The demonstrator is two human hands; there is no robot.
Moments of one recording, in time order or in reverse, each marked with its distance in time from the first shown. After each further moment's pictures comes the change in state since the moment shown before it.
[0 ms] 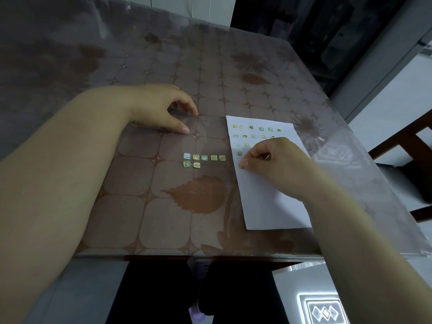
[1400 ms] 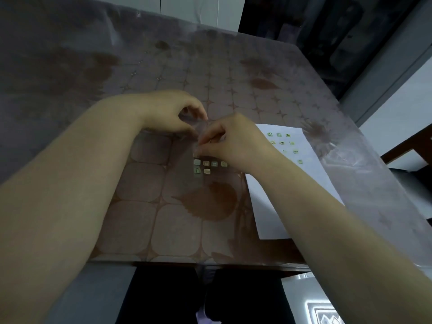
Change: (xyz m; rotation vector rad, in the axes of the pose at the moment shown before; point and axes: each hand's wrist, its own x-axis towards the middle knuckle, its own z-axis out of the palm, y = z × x) left_hand 0.000 -0.002 0.000 -0.015 0.020 0.024; right_hand 0.045 -0.057 0.033 -0.070 0.003 -0.241
